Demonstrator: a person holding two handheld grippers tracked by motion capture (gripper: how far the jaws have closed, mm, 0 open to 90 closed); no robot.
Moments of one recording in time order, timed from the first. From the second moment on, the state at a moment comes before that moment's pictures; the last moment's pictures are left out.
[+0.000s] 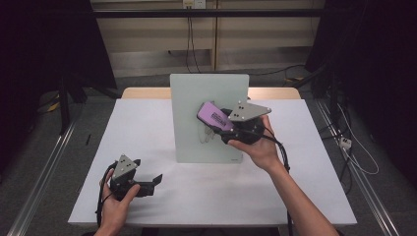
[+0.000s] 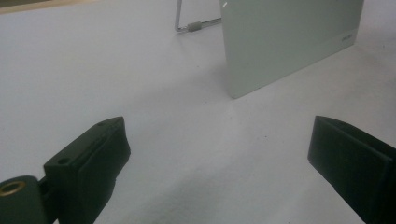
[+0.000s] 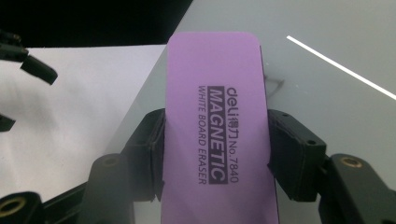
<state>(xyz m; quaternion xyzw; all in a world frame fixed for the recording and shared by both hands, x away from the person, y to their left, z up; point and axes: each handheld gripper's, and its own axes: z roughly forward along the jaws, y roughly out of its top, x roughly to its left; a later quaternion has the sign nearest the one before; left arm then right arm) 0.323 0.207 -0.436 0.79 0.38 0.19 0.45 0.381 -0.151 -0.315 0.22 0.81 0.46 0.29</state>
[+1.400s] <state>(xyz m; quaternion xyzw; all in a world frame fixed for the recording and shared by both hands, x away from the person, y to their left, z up) 0.324 0.208 -0.436 0.79 0.38 0.19 0.45 0.412 -0.149 -0.293 0.21 0.81 0.46 0.30</state>
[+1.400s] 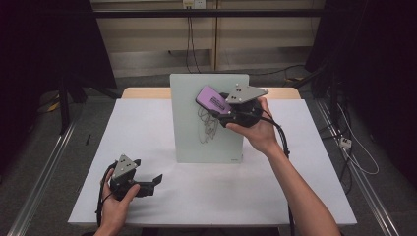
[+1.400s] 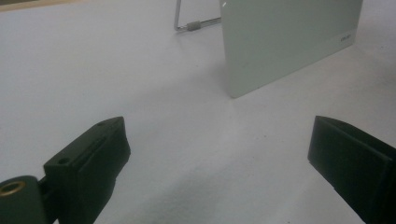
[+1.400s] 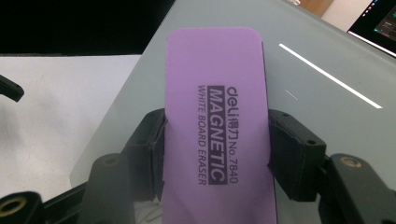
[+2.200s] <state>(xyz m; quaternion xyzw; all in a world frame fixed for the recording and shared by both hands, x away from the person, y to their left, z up) 0.324 0.205 -0.437 0.79 0.38 0.18 0.45 0.407 -0.143 -0.319 0.20 0.83 0.44 0.27</state>
